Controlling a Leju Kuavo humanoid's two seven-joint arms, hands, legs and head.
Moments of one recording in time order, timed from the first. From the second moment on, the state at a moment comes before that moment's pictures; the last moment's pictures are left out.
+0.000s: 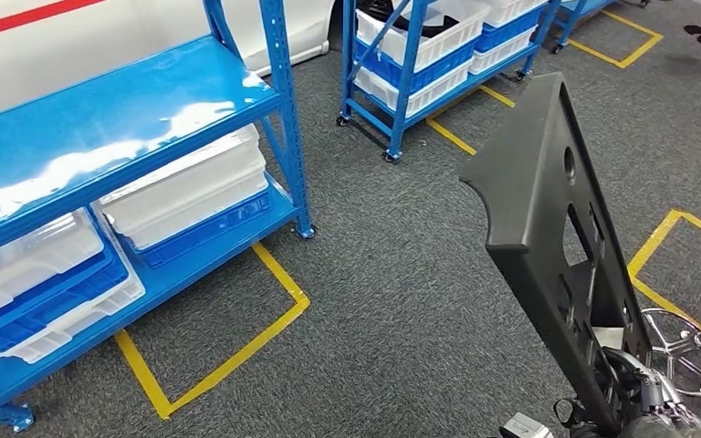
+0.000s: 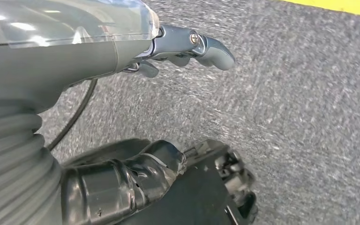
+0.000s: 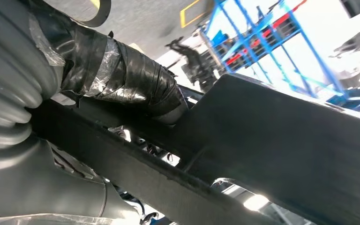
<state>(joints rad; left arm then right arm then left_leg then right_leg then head) -0.07 -0.23 0.95 -0.21 -1.27 0.26 -0.39 0.38 0.32 -0.23 -2.02 0.75 -0.69 -0.68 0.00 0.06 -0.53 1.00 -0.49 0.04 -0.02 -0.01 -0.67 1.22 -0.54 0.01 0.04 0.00</state>
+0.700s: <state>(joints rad) -0.08 -0.23 0.95 -0.21 -1.27 0.27 -0.39 0.38 0.34 -0.25 -2.03 0.71 -0.69 -0.69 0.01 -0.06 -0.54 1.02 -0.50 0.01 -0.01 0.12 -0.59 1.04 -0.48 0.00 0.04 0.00</state>
